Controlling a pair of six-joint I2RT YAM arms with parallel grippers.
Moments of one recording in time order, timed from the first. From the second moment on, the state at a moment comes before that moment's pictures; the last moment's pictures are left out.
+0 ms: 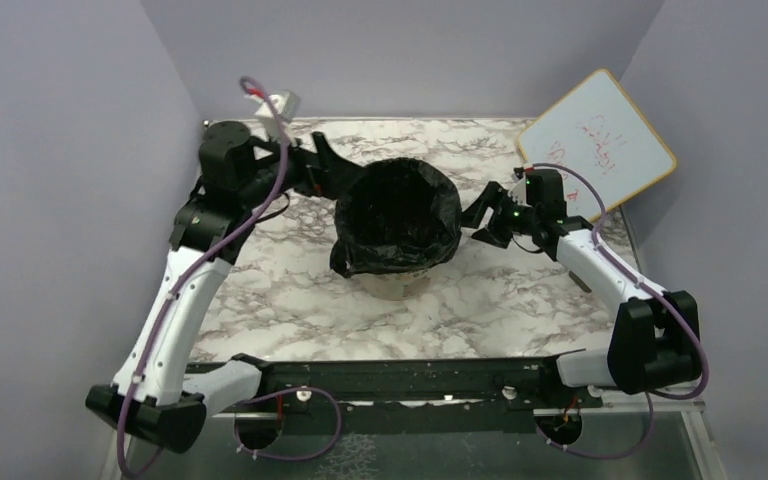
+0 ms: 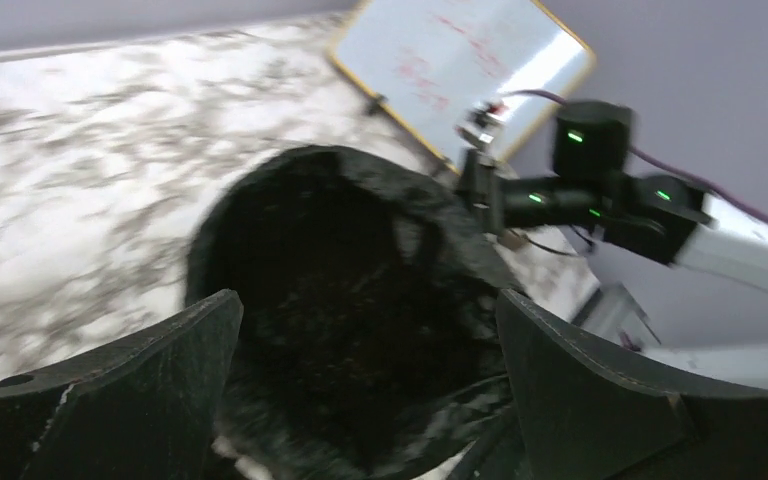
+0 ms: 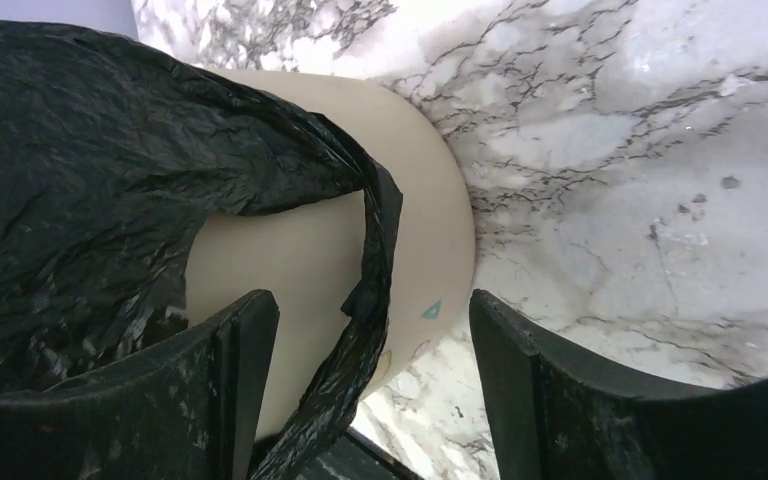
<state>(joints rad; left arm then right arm) -0.26 1.07 1.34 -0.44 0.47 -0.39 0.19 1.34 0.87 -0.24 -0.47 0.72</state>
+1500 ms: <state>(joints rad) -0.76 1.78 1.31 -0.60 0.11 -0.11 0.19 1.41 0.82 -0.19 -0.61 0.72</state>
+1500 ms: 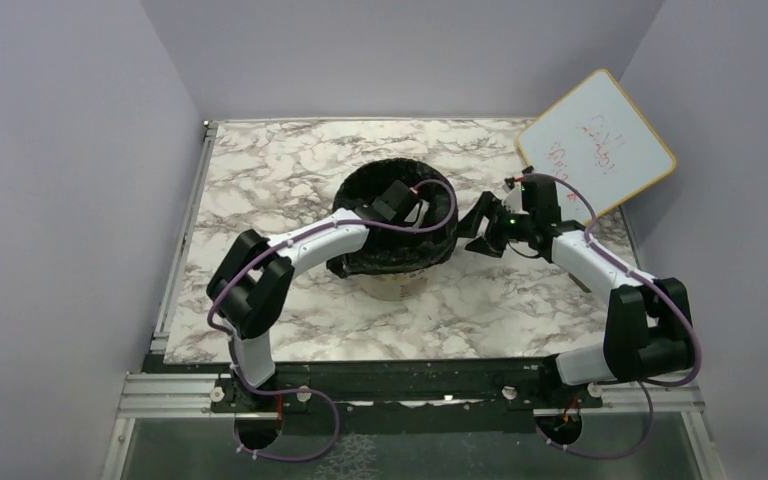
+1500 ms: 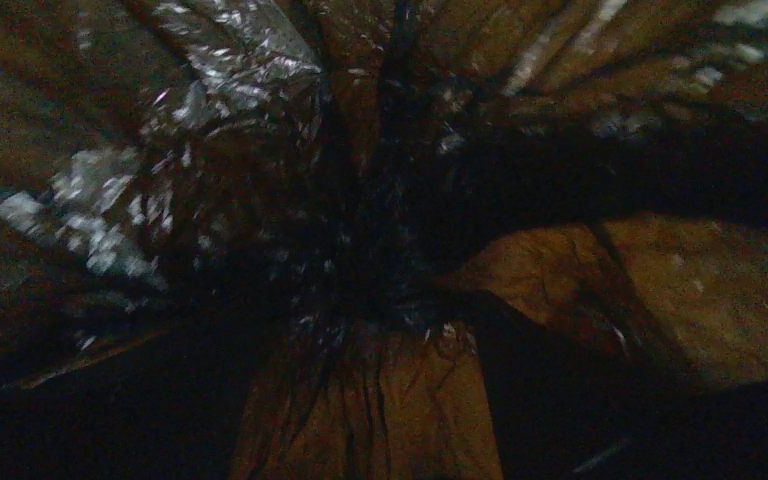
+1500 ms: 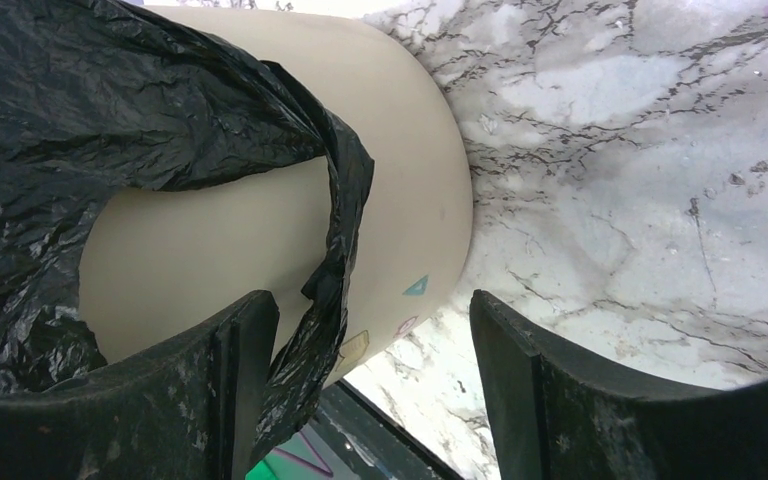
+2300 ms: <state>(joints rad) -0.76 1.89 1.32 -0.66 0.06 -0.06 0.19 1.47 0.80 -0.15 -0.64 0.70</state>
